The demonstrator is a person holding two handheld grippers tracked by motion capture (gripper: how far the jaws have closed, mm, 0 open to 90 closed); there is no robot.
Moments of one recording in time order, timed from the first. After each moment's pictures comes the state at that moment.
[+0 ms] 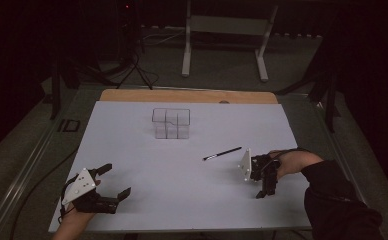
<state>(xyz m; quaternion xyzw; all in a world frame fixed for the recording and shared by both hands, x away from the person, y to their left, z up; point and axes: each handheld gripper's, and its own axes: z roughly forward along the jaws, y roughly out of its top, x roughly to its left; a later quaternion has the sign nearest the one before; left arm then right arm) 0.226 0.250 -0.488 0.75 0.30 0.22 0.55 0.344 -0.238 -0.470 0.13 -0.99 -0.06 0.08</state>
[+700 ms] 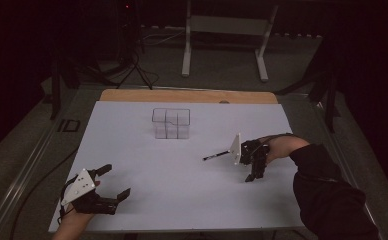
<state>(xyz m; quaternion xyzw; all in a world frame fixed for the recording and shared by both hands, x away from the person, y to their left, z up) 0.224 0.251 -0.489 0.75 0.31 0.22 0.55 0.385 -0.212 -0.457 0.14 -0.99 -0.06 0.06</state>
